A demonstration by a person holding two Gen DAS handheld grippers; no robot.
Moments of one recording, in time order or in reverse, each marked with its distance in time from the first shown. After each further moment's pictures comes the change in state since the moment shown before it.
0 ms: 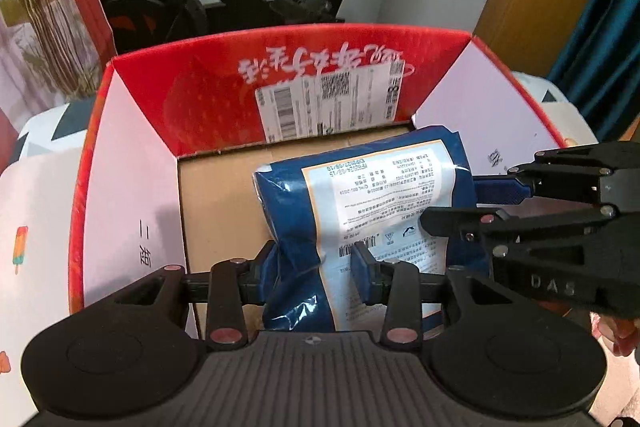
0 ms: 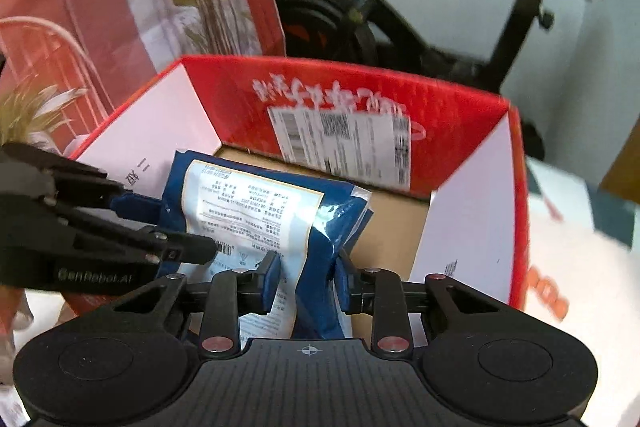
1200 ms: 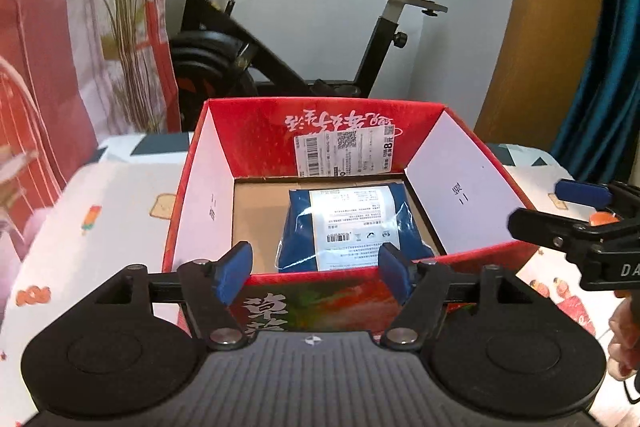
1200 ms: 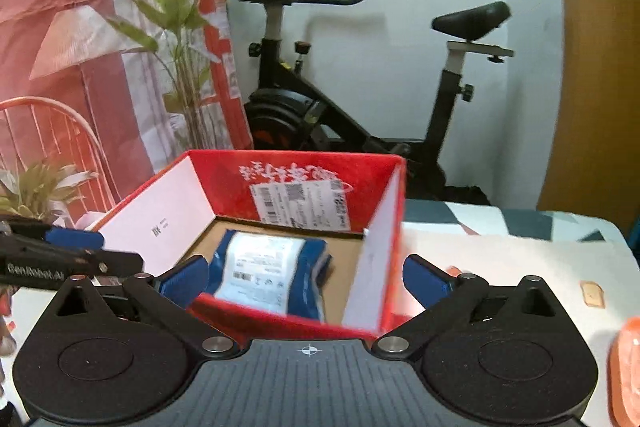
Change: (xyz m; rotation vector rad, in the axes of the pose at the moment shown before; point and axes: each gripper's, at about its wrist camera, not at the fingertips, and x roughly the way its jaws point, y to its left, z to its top) left arm -0.101 -0.034 -0.073 -0.083 -0.299 0.125; right arm -0.125 -0.004 -0.087 0.070 -0.378 -0.097
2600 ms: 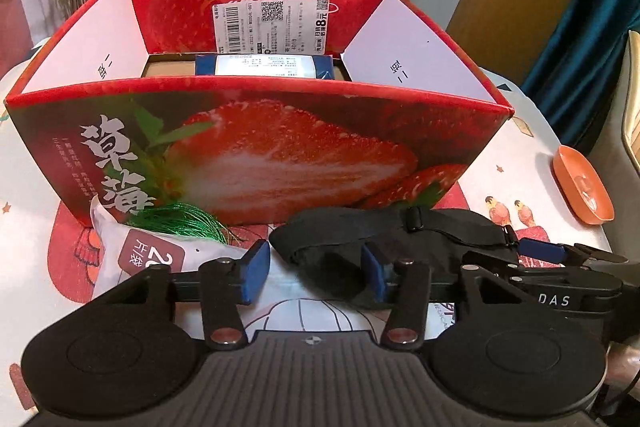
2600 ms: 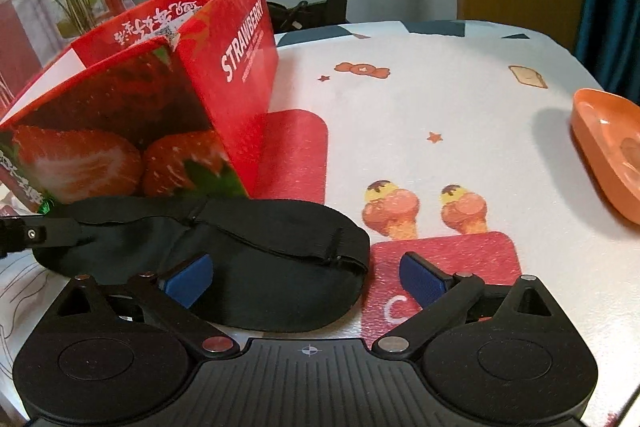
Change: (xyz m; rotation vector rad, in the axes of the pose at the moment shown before) left arm 0.045 -0.047 -0.067 -0.064 0.211 -0.148; right arm 0.013 -0.067 -0.127 0.229 0.303 -0.159
